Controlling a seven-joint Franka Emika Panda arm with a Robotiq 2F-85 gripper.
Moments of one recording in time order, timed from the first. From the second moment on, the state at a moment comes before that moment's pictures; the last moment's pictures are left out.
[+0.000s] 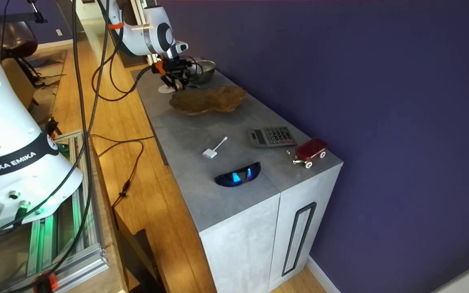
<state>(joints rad) 0.54 0.75 0.15 -1.90 -0.38 2.81 -0.05</state>
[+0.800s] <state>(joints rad) 0.45 0.63 0.39 -1.96 -0.20 2.59 -0.17</state>
